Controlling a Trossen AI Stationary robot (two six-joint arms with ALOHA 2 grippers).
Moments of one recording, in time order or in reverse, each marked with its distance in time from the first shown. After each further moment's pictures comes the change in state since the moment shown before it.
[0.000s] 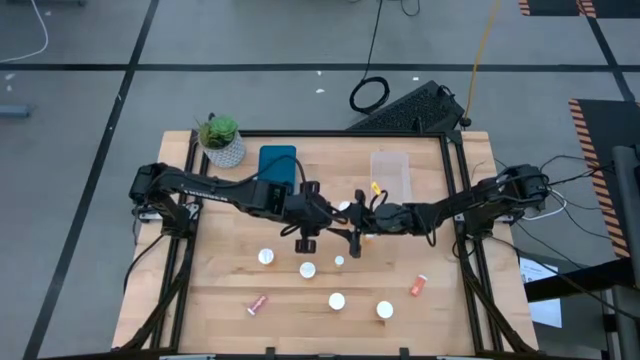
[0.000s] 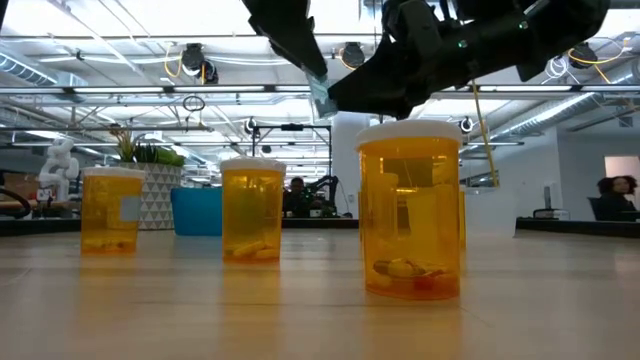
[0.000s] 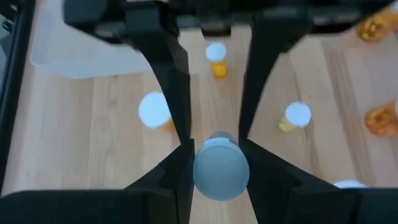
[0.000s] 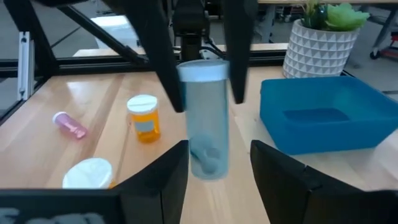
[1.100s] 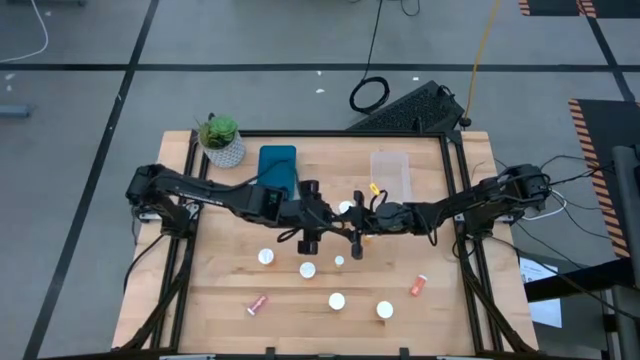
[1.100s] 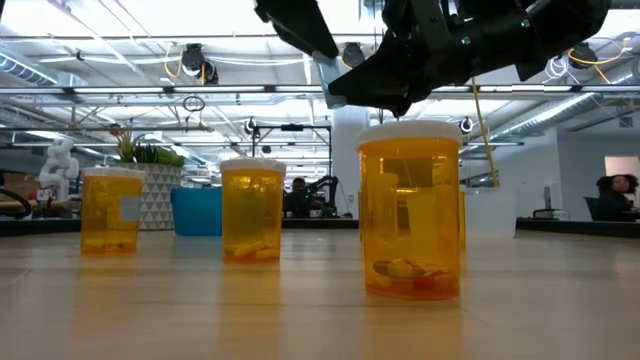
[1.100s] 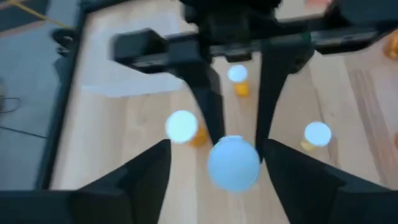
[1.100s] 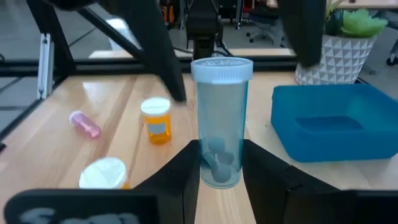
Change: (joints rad) left arm -0.047 -0.026 0.000 0.050 -0.158 0.012; right arm -0.001 -0.012 -0.001 0.008 -0.052 -0.015
